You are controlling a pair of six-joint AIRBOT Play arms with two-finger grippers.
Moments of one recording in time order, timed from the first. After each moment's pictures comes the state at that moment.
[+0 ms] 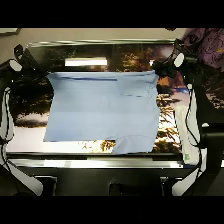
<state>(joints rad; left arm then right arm) 0.17 -1.96 1.99 1.32 -0.93 -1.68 0.02 -1.90 2.00 -1.43 1.00 1.86</state>
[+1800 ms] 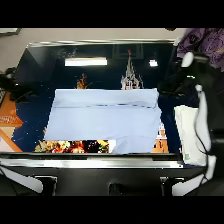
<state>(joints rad) 0.38 -1.81 1.86 1.34 -1.60 -1.61 -0.06 -1.73 1.80 -1.42 1.63 1.60</state>
